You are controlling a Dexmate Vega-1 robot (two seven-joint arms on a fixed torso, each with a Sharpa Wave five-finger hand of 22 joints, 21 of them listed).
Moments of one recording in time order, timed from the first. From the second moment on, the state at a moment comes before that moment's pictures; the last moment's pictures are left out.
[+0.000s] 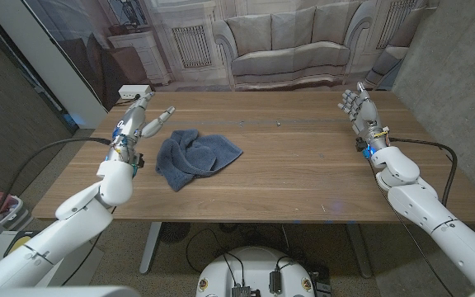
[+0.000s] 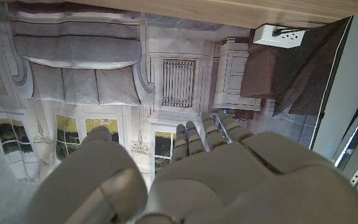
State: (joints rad) left arm 1.33 0.84 0.10 -2.01 0.28 0.22 0.53; left_hand 0.50 -0.01 0.08 0.07 0.36 0.07 -0.01 0.21 0.18 0.10 -0.09 0.21 0.18 0.03 -0.03 0.19 0.18 -0.01 -0.03 0.21 0.18; right arm -1.05 -0.65 -0.19 -1.57 0.70 0.34 -0.04; right_hand 0.16 -0.02 0.21 0.01 0.20 0.09 0.08 0.20 0.19 0.12 0.09 0.22 0.18 0.04 0.05 0.20 0.18 0.03 -0.04 0.51 0.17
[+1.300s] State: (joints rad) left arm 1.31 0.95 0.15 -2.12 0.37 0.42 0.45; left_hand 0.52 -0.01 0.07 0.06 0.36 0.07 -0.02 0.21 0.18 0.10 -0.09 0.20 0.18 0.03 -0.03 0.19 0.18 -0.01 -0.03 0.20 0.18; right arm -1.06 -0.65 -0.18 -1.58 0.71 0.36 -0.03; right_hand 0.16 -0.02 0.21 0.01 0.20 0.09 0.08 0.20 0.19 0.12 0.09 0.22 0.18 0.04 0.05 0.20 0.18 0.03 -0.04 0.49 0.17
